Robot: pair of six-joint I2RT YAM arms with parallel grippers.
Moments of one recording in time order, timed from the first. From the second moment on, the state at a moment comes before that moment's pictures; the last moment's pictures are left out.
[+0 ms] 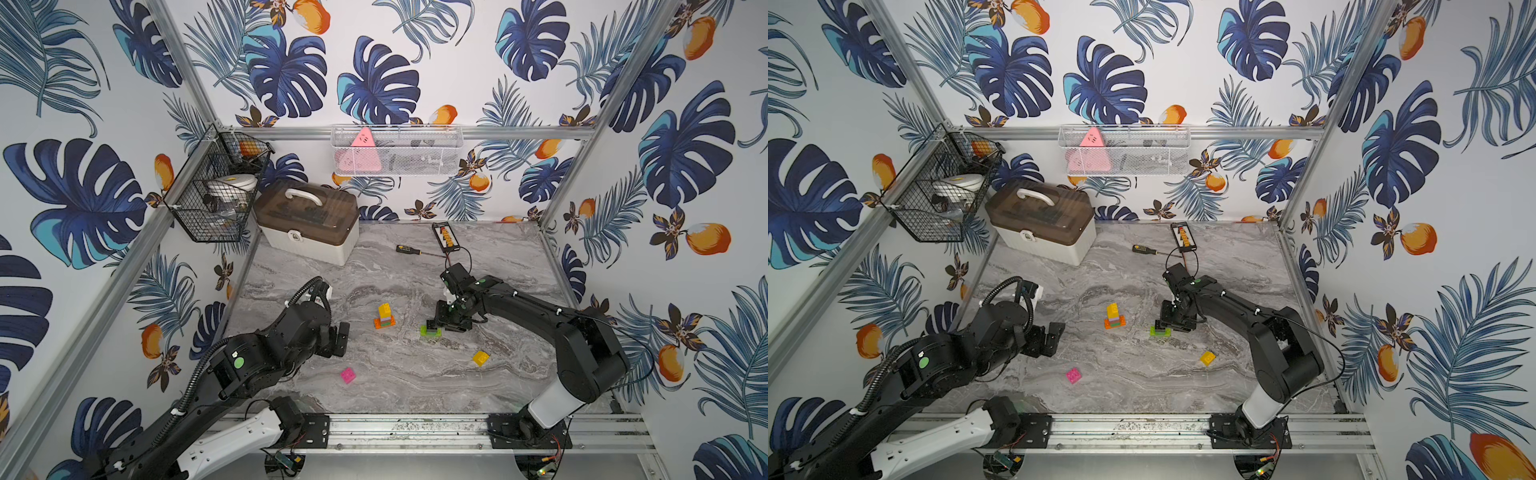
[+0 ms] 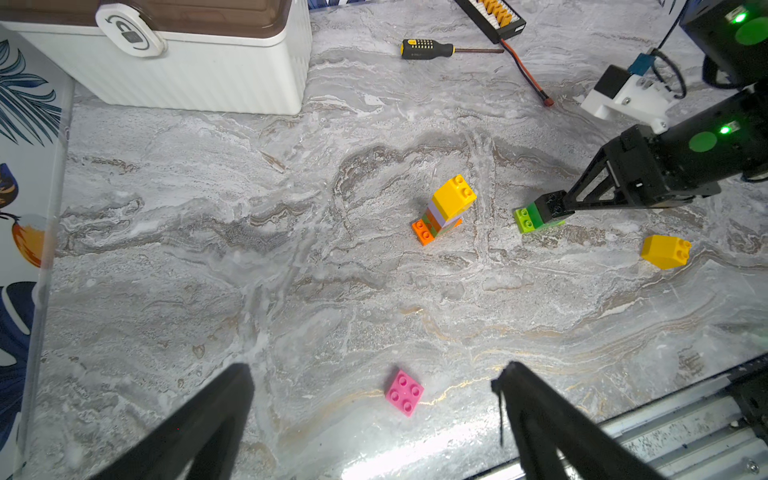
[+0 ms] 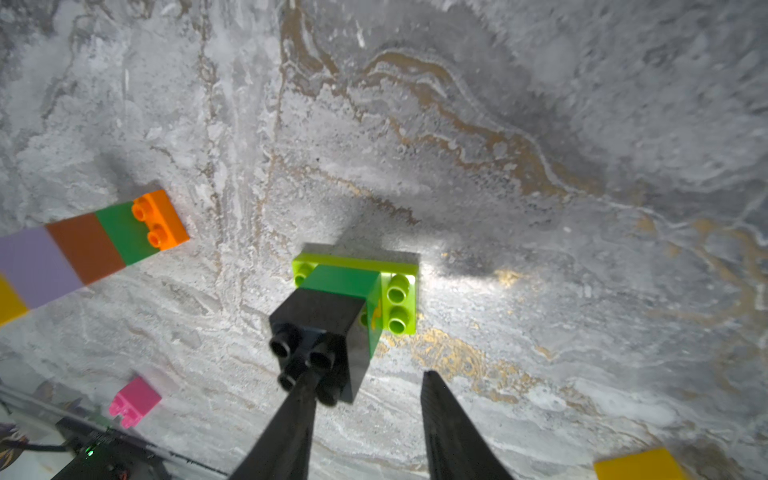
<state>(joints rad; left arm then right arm) -0.78 0.76 1.05 -1.10 -0.39 -0.44 0.55 1.65 1.08 -0.74 -0.18 0.66</state>
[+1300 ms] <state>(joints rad) -0.76 0.33 1.03 -1.15 -0.70 -0.57 1.28 1.98 1.60 -0.89 0.06 0.55</state>
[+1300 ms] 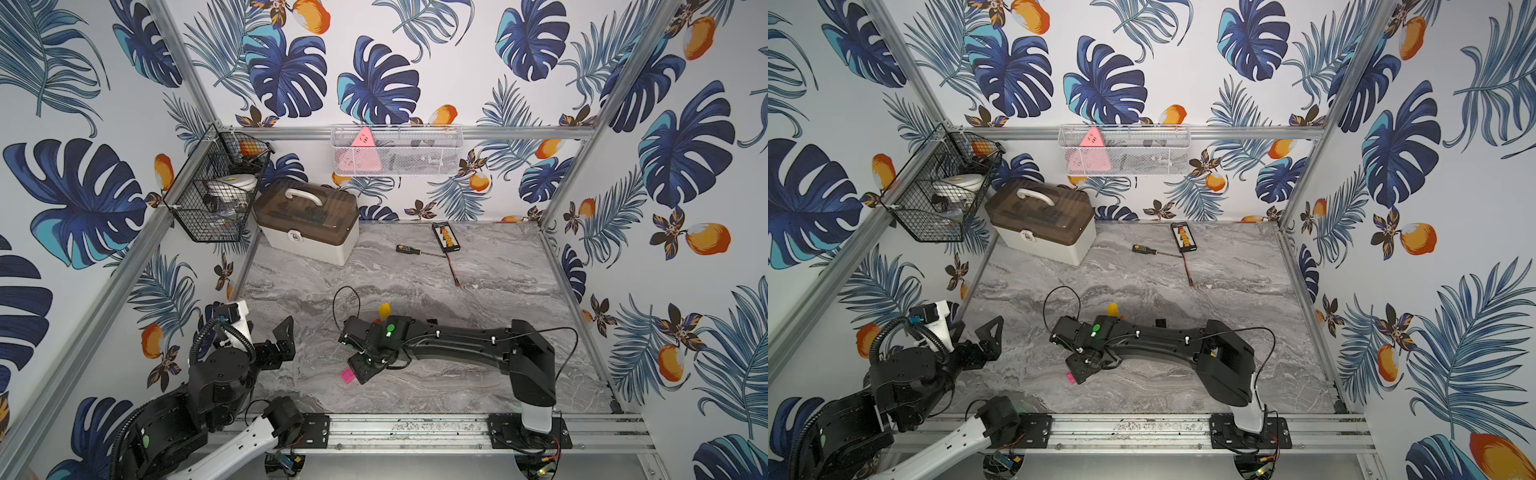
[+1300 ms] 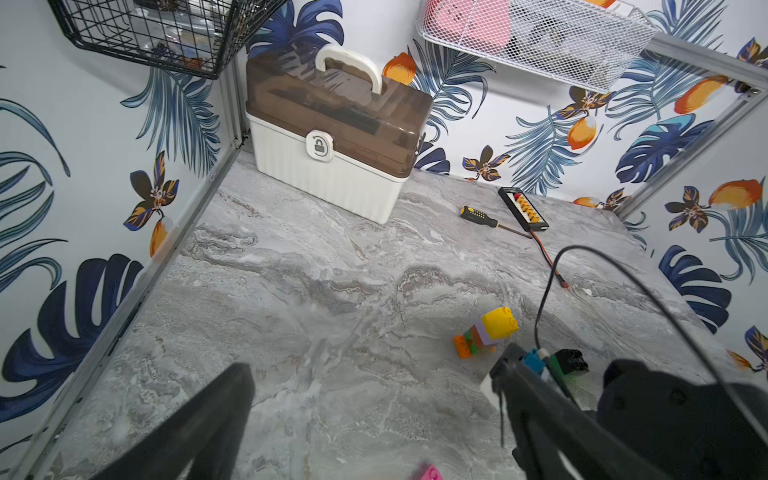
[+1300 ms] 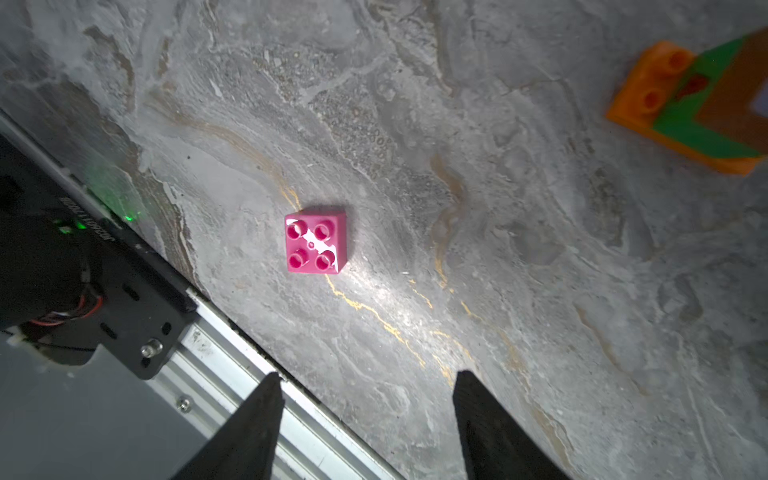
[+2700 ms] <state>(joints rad) -0.76 0.37 1.01 -1.15 -0.70 -0.57 1.32 2.38 2.03 -1.10 0.10 0.59</state>
